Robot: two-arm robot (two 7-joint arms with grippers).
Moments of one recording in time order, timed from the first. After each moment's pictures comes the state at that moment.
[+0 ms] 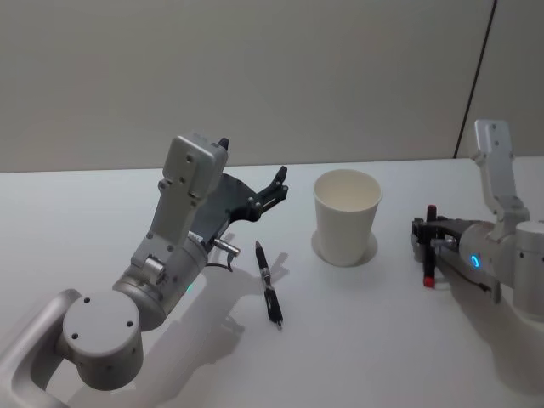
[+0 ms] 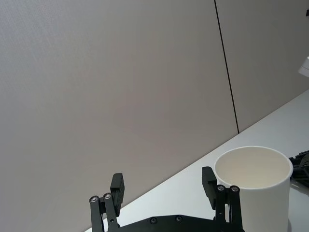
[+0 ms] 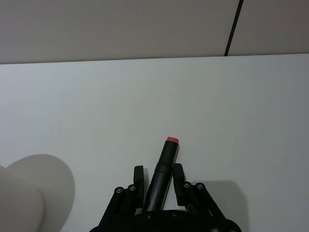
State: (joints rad) left arm -0.24 0.38 0.45 -1.63 -0.20 0.01 -0.01; right arm 0.38 0.12 -0.22 -1.37 0.32 0.73 -0.10
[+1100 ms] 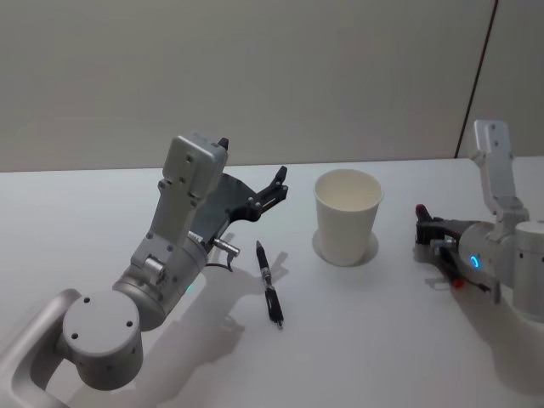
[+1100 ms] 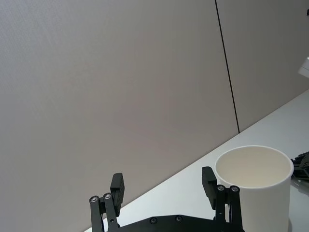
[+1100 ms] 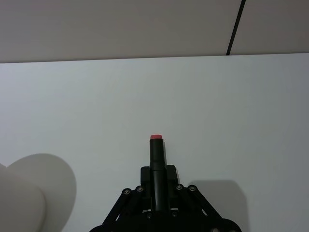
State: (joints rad) left arm -0.24 0.38 0.45 -1.63 -0.20 0.01 -0.01; right arm 0.38 0.12 -0.22 -1.37 0.32 0.73 -0.10
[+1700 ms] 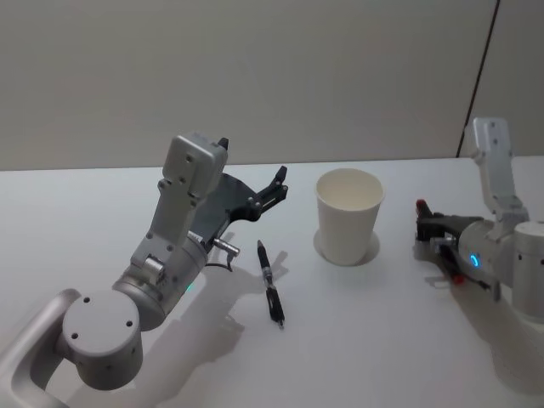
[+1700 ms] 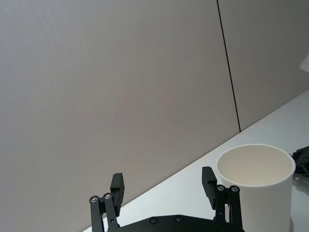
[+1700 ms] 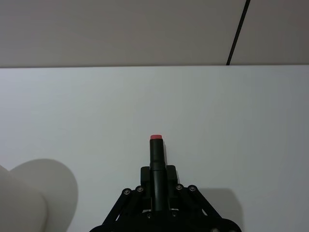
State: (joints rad) left arm -0.24 0.38 0.45 -1.63 -0.20 0.01 -0.01; right arm 0.37 0.12 -0.22 -1.38 0.29 0.69 -0.09
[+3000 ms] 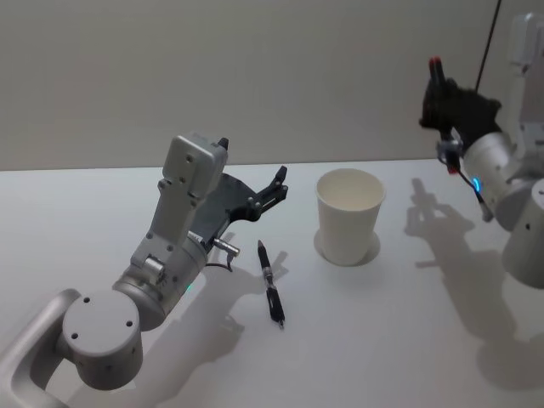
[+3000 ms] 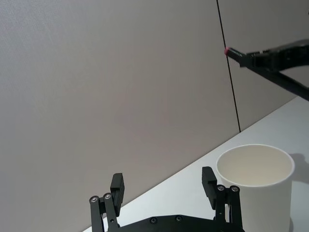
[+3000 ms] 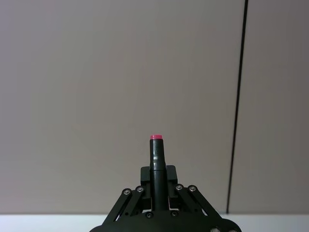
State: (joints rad) left arm -0.24 0.38 0.45 -1.63 -0.20 0.01 -0.01; right arm 0.38 0.09 -0.22 -1.54 0.23 0.31 -0.12
